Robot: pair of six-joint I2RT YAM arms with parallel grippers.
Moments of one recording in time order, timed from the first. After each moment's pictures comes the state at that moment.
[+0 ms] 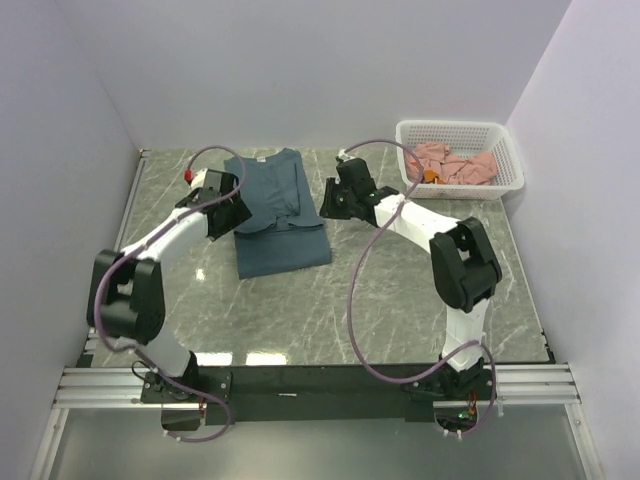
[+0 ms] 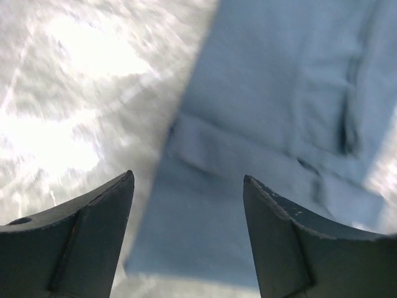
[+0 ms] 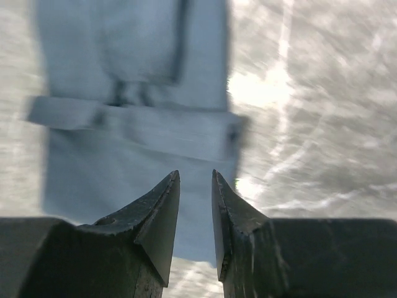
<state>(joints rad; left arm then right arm) -0.23 1.64 1.14 -0.41 -0.26 -0.78 0.53 1.94 1.43 -0.24 -0.05 0.49</state>
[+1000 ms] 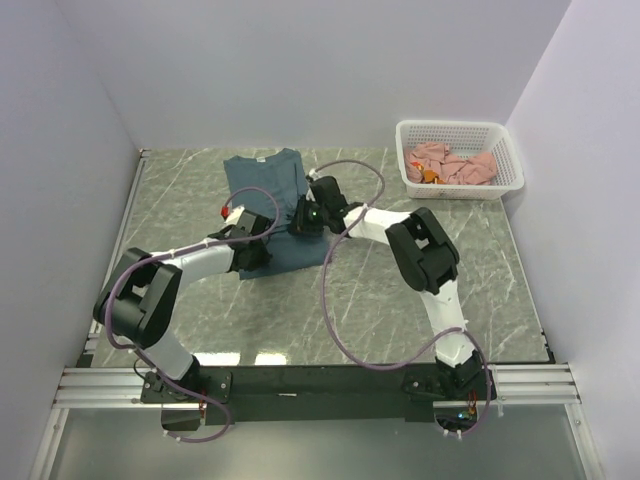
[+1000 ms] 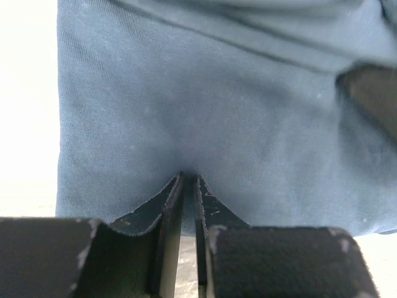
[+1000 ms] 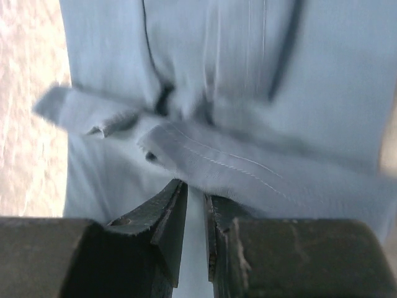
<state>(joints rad) -0.47 1.62 0.85 -0.22 -0.22 -0.88 0.61 2.21 1.49 0.04 -0.25 0.62</state>
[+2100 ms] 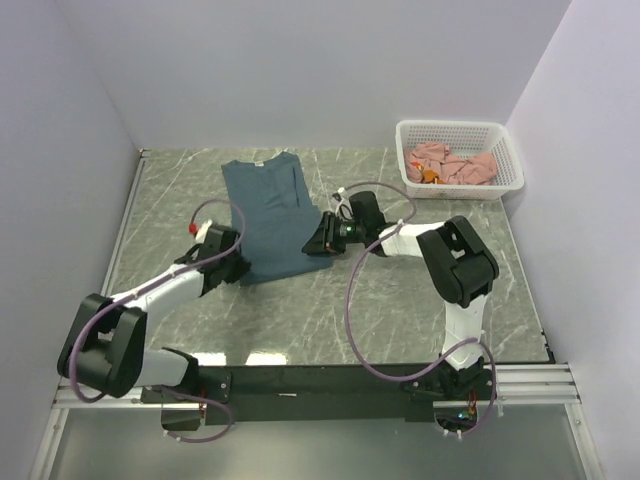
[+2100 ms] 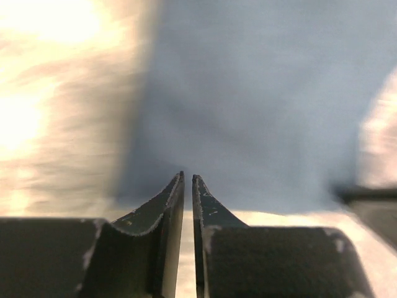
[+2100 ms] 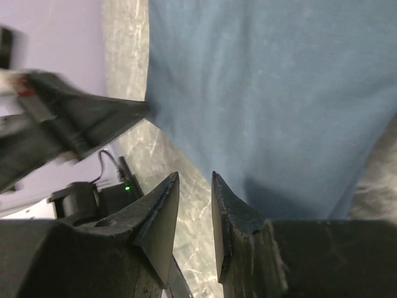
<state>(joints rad) -0.37 1.31 0.63 -0.18 -0.14 -0.97 0.50 1.96 1.07 0.25 -0.70 0.80</state>
